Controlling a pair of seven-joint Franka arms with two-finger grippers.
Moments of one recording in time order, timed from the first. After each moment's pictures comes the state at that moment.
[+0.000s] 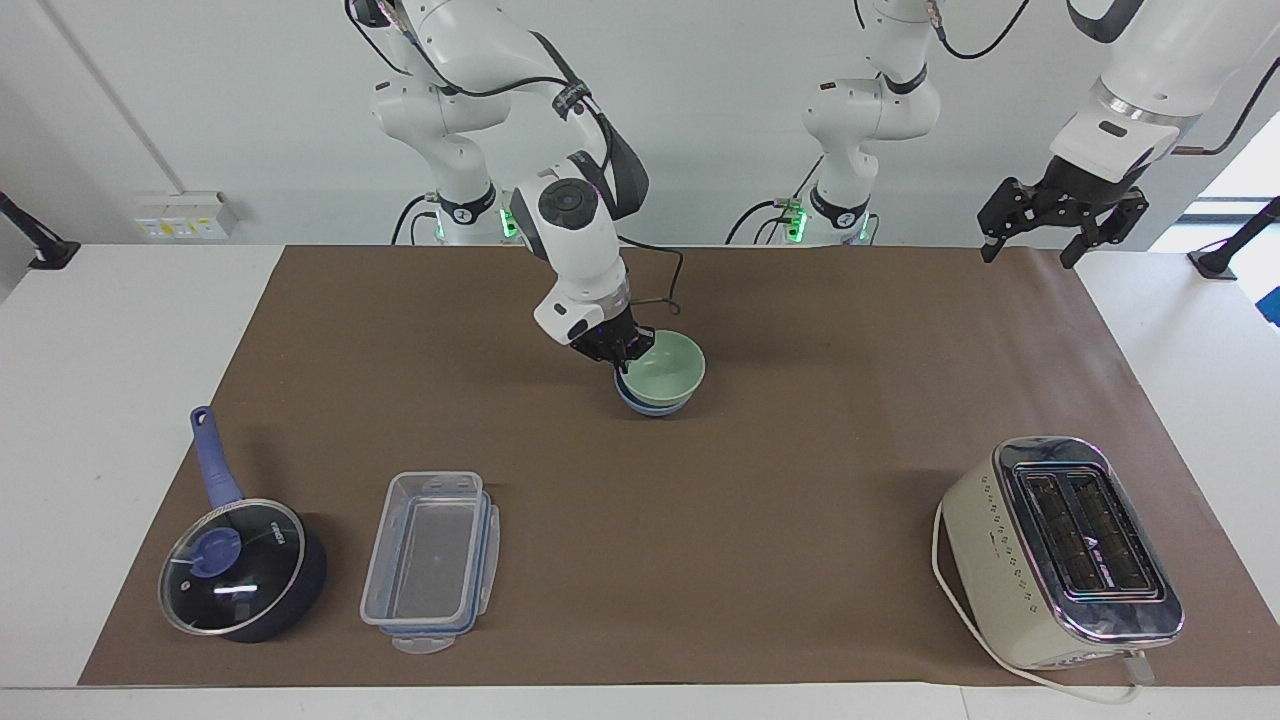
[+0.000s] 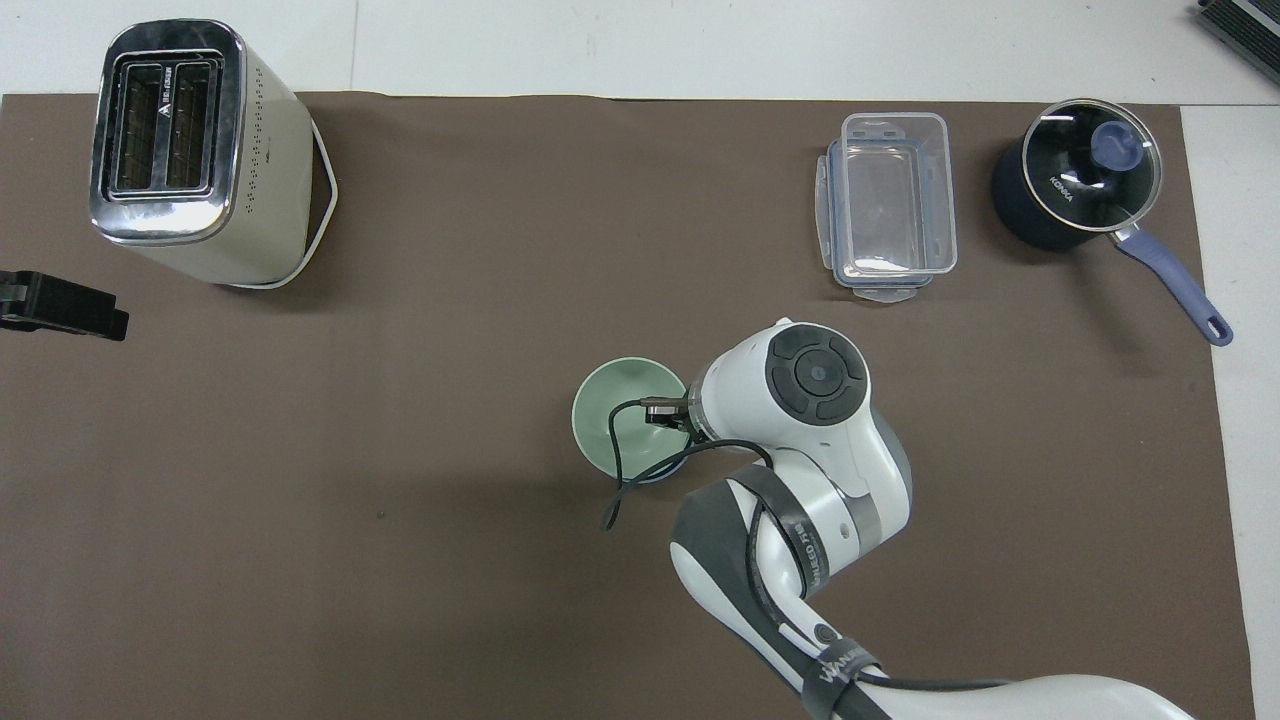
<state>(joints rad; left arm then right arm) -0.06 0.01 0.00 -1.47 -0.02 1.49 0.10 0.23 0.23 0.32 -2.00 0.10 2.28 0.56</state>
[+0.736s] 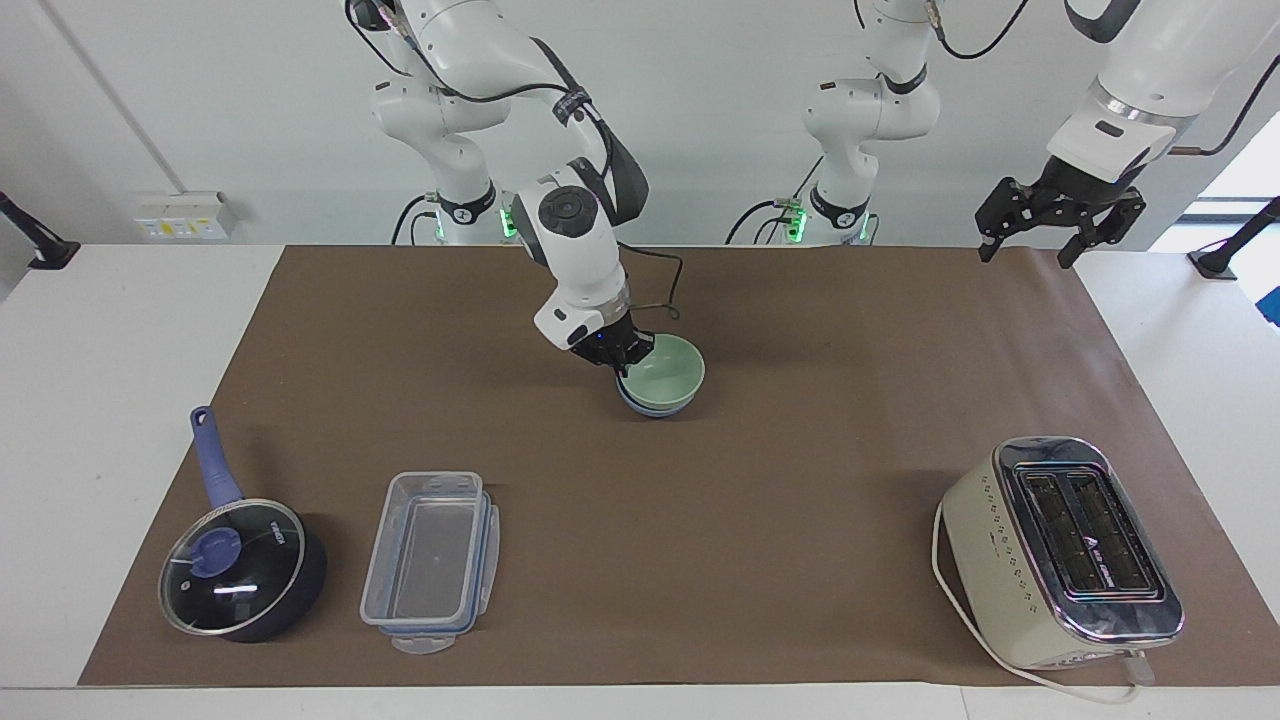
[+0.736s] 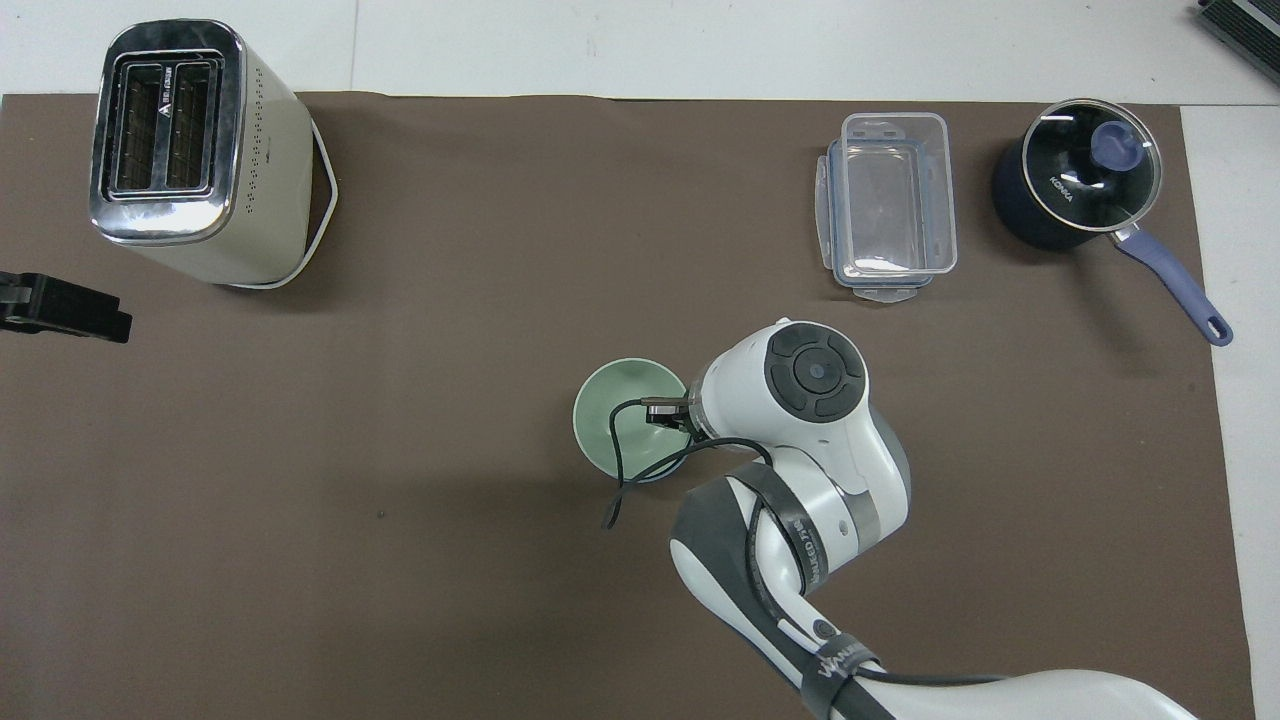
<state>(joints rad) -0.06 0.01 0.00 -1.47 -0.02 1.48 0.10 0.23 0.23 0.32 -2.00 0.10 2.28 0.56</state>
